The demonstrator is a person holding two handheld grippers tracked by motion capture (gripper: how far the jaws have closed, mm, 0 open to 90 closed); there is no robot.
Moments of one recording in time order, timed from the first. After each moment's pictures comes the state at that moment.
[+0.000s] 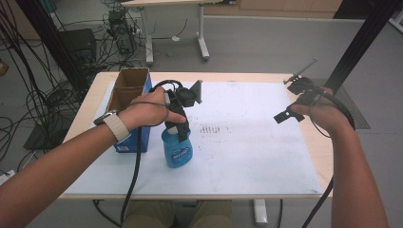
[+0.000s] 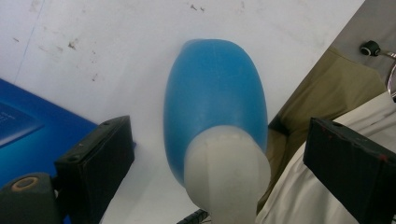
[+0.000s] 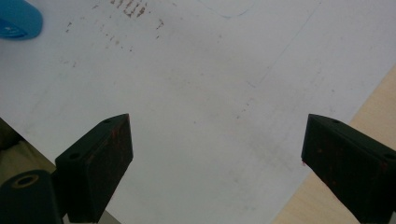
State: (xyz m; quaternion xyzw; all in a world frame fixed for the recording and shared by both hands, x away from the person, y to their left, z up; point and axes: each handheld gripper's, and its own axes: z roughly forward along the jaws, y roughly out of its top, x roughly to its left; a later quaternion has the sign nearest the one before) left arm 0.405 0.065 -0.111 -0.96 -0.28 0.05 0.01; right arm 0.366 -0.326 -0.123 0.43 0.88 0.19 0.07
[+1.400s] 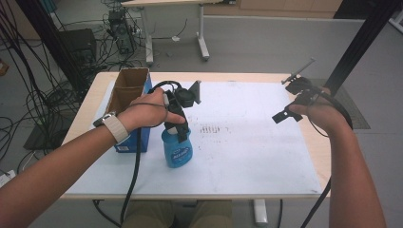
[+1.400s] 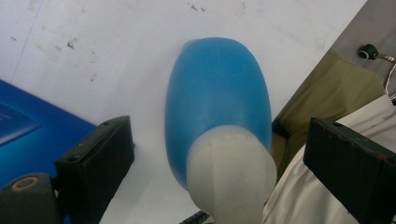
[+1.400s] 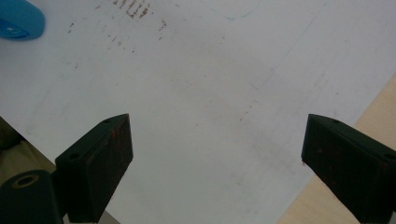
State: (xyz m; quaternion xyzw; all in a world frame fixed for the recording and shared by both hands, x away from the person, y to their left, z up) left arm 0.406 0.069 -0.114 -0.96 -0.28 0.05 0.00; right arm 0.369 -0.322 -0.124 0.43 0.88 0.19 0.06
